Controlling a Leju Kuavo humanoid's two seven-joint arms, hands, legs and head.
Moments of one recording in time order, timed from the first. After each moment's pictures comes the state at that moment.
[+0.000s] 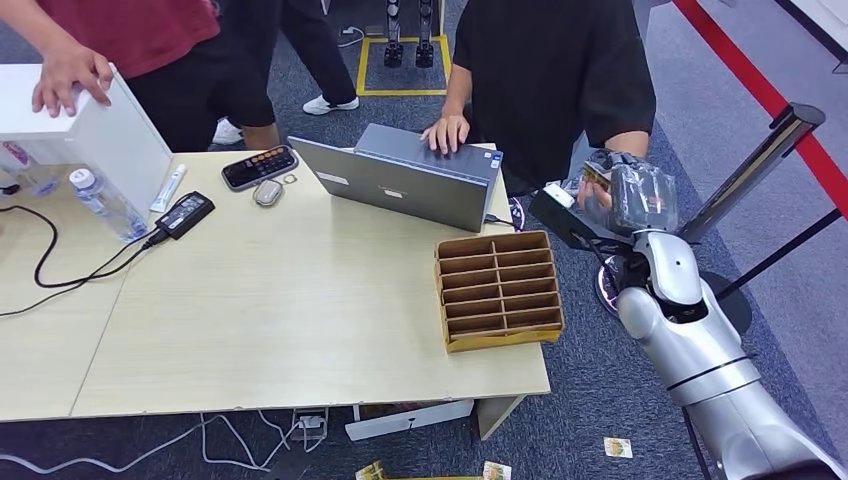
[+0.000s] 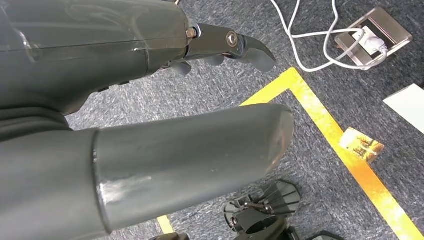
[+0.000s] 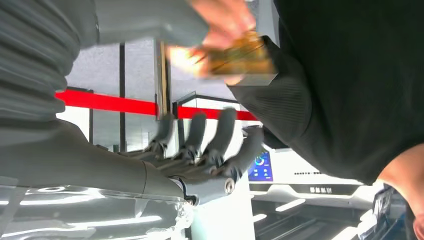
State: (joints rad) left arm -0.18 0.01 -1.07 -0.23 0.51 0.35 -0.08; right arm -0.61 -0.40 0.50 -1.30 0.92 -0.17 0.37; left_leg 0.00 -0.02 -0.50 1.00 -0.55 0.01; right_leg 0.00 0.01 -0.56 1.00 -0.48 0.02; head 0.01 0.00
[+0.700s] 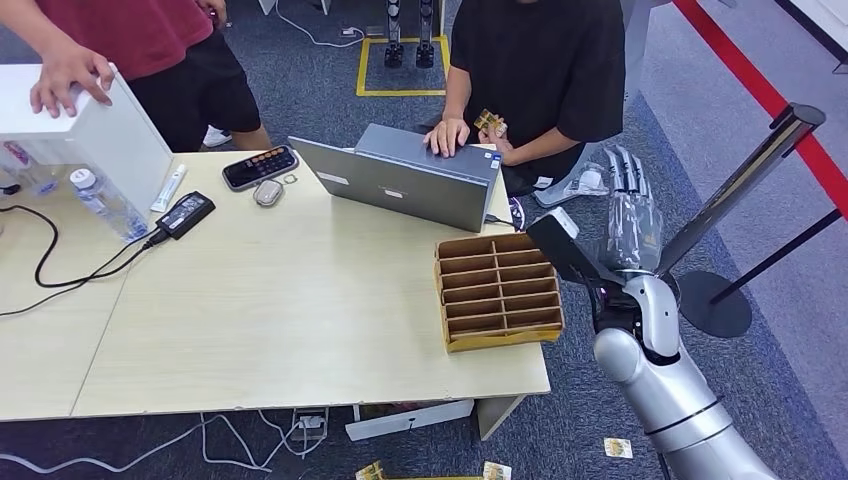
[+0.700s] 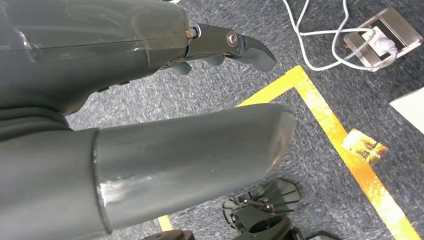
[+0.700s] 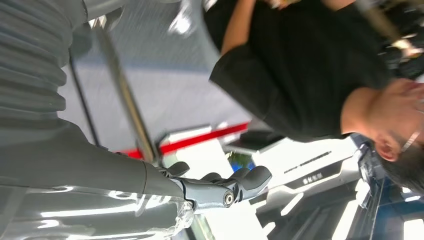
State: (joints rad) left arm -0.15 0.01 -1.05 -0.23 0.55 0.38 -0.11; right arm -0.43 -0.33 0.47 -1.45 0.76 -0.47 0.28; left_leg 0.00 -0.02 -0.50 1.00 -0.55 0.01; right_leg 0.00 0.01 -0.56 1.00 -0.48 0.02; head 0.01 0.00
